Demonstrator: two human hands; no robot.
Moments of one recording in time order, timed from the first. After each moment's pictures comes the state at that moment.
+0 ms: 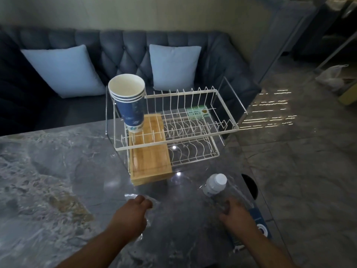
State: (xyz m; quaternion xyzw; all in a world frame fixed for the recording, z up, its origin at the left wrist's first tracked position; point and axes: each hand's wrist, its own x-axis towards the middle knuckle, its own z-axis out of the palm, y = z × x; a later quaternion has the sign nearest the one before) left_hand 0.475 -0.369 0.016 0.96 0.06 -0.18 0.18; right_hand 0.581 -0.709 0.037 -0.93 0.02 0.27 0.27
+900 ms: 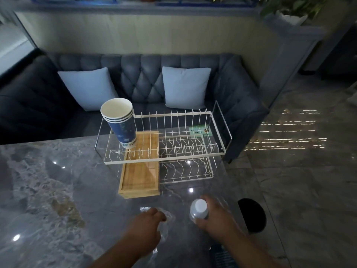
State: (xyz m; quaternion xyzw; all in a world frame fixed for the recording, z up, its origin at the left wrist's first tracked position) left_hand 0.516 -0.471 0.056 0.97 0.10 -0.14 0.20; right_hand 0.649 -0.705 0.053 -0.92 -0.16 0.23 0.27
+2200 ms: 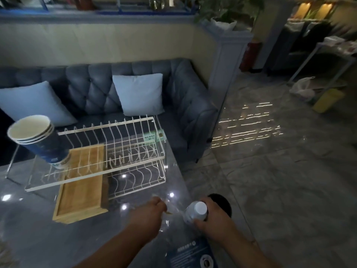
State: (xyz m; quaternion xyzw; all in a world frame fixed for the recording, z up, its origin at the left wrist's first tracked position) left_hand 0.638 -0.604 0.074 0.98 -0.01 -0.12 0.15; right_hand 0.692 -0.853 0.079 -0.90 -0.05 0.24 0.35
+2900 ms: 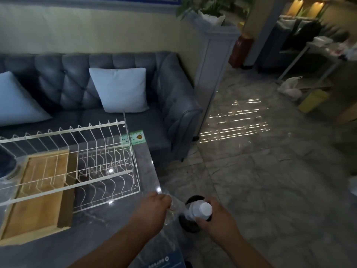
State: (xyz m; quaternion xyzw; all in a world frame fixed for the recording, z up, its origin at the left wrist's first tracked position) left_hand 0.726 -0.685 0.087 0.98 -0.11 -0.08 0.13; right_hand 0.753 -0.931 0.083 -0.92 -0.01 0.20 0.33
